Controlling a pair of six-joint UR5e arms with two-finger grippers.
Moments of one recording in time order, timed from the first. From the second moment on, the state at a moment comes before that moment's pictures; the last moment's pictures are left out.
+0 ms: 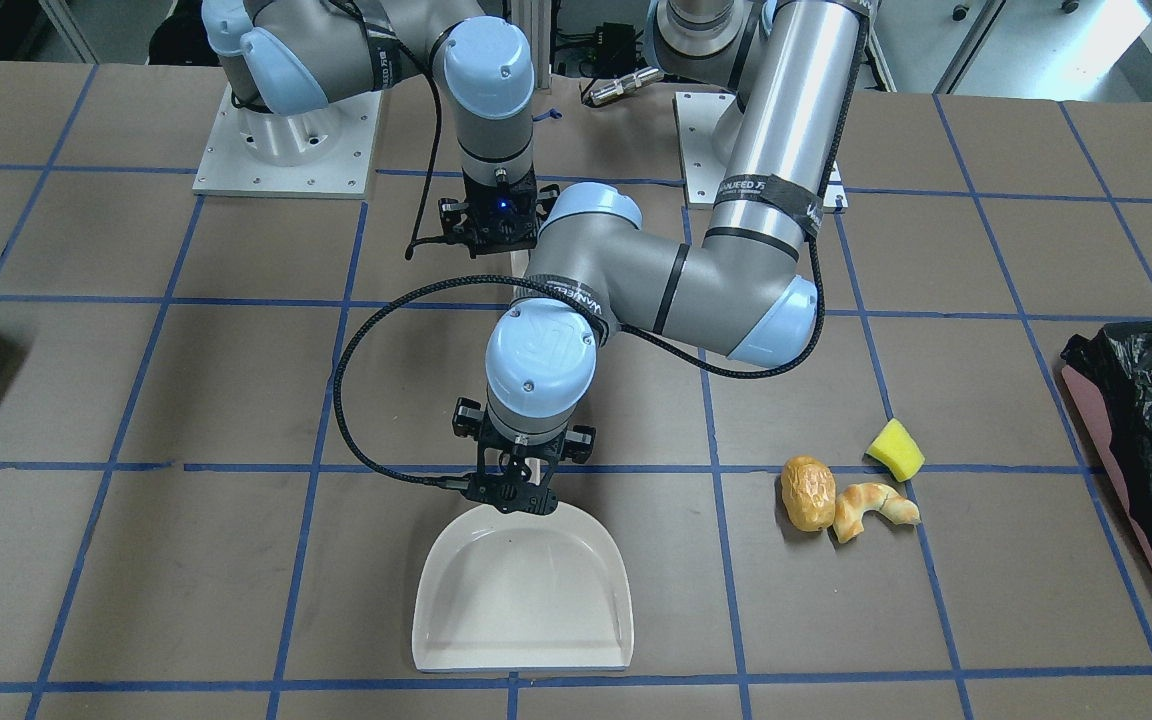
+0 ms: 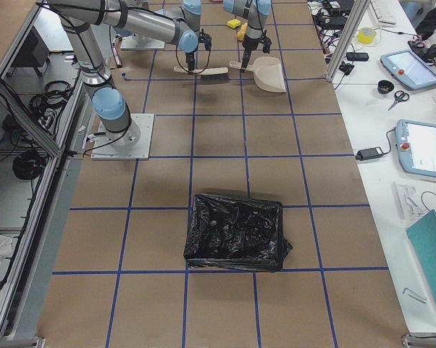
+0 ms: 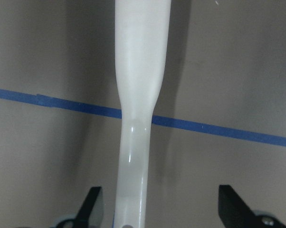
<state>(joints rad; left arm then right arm) -1.92 -2.16 -1.43 -1.27 1.45 -0.14 2.10 -1.50 2.11 -2.08 -1.50 0.36</state>
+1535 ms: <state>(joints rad) -1.85 -2.10 -1.38 -1.27 1.52 -0.10 2.15 -1.42 2.13 -2.16 -1.50 0.42</state>
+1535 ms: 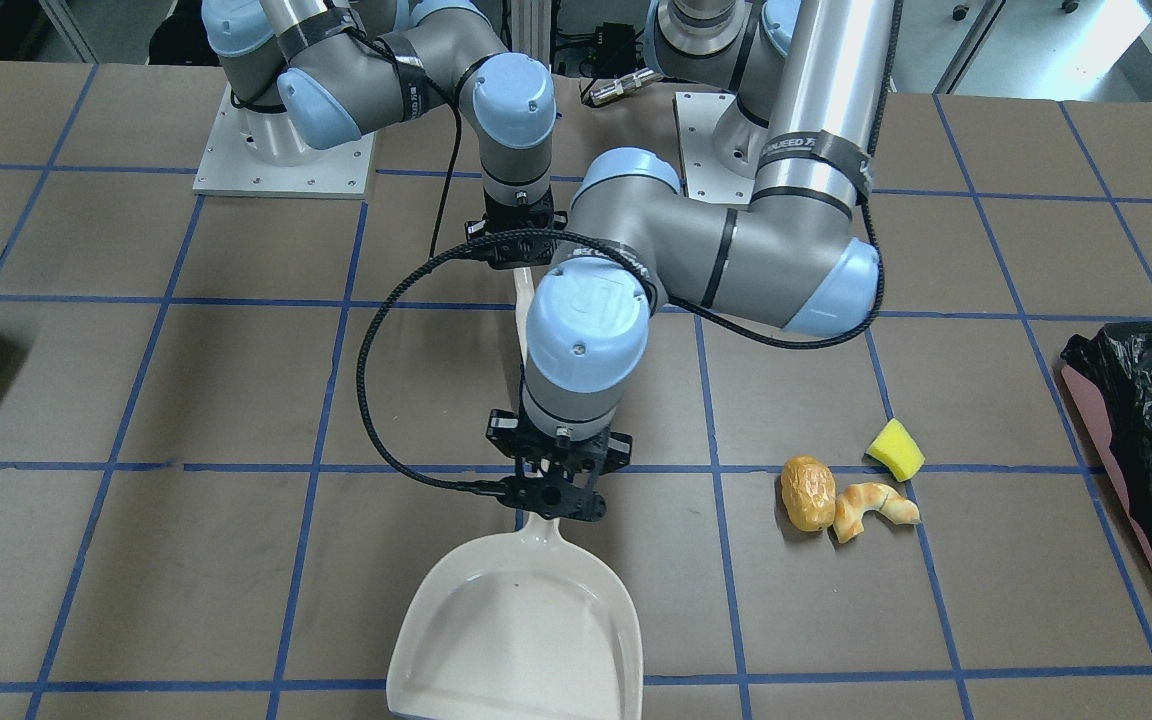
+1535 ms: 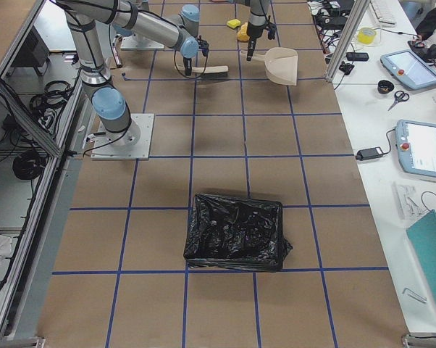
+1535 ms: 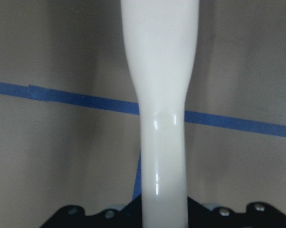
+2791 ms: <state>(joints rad) -1.10 -1.95 -1.37 -1.47 1.74 1.28 2.15 -1.40 2.10 -2.17 -1.50 0.44</state>
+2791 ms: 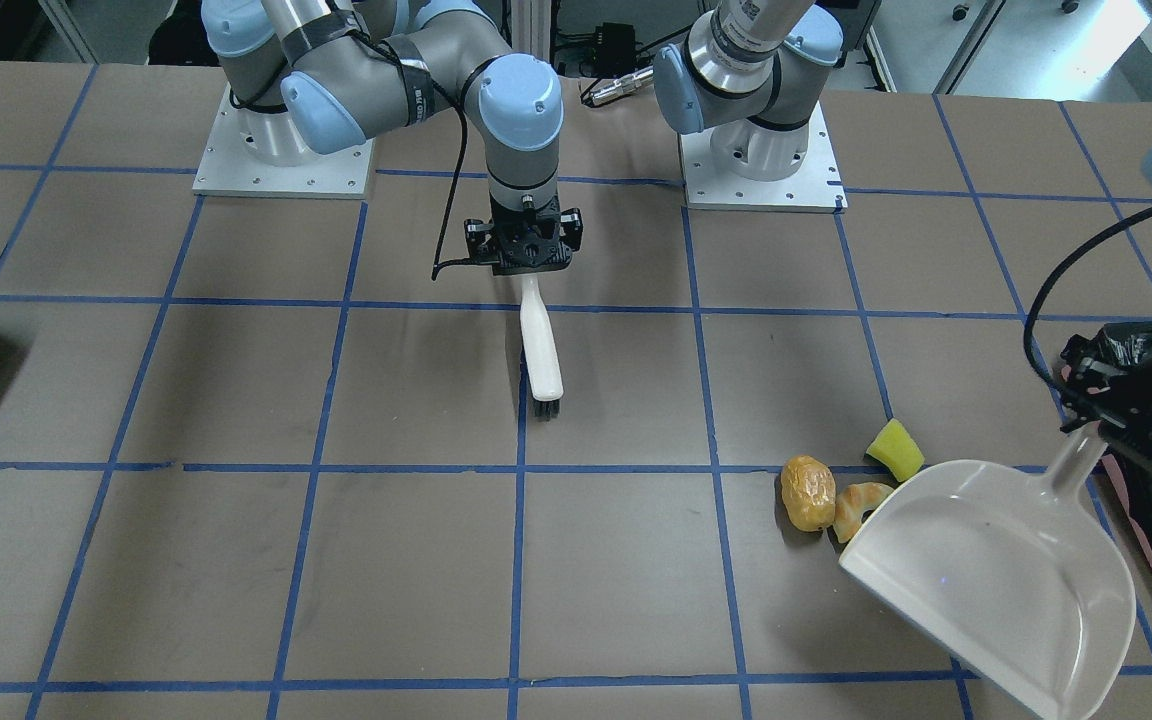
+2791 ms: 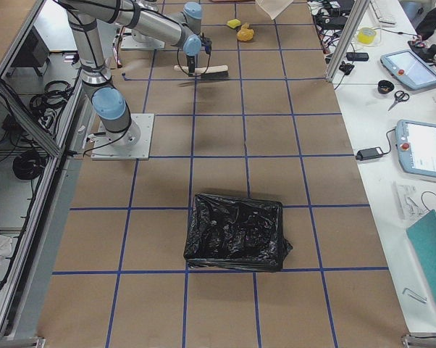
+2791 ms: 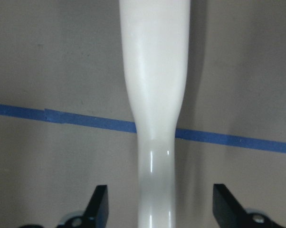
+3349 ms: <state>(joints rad) -0.99 -1.97 -1.39 -1.30 1.85 1.75 2.15 -1.41 2.10 -2.16 -1.50 0.47</state>
